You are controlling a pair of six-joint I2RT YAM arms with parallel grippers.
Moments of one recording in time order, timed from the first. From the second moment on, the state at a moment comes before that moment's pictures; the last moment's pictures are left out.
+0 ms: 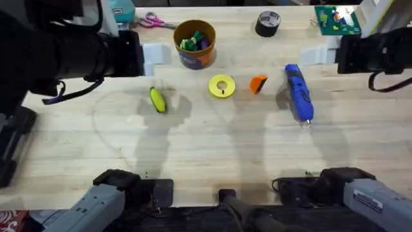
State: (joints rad) left arm -0.18 1.00 1.10 -0.97 0.01 -0.19; right arm 0.00 1.08 1.07 -0.94 -0.06 0.00
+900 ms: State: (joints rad) left arm -0.17 1.00 1.10 -0.62 0.00 0.30; right arm 0.00 1.07 1.07 -1.42 -0.06 0.00
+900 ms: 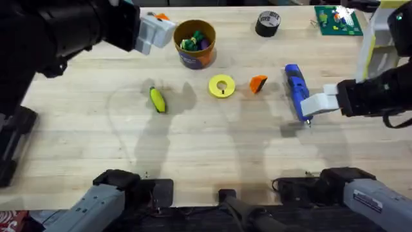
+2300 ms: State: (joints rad) left arm 0.02 0.06 0.04 0.15 0.67 -0.05; right arm 0.00 1.07 1.07 -1.42 -0.06 0.00
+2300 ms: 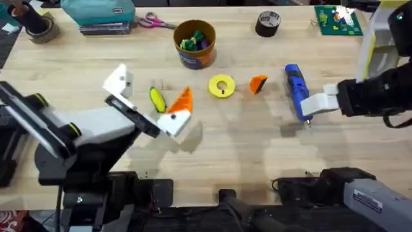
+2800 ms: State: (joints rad) left arm -0.08 0.03 0.01 -0.01 1.00 -0.06; right arm 0.00 1.07 1.07 -1.42 -0.06 0.00
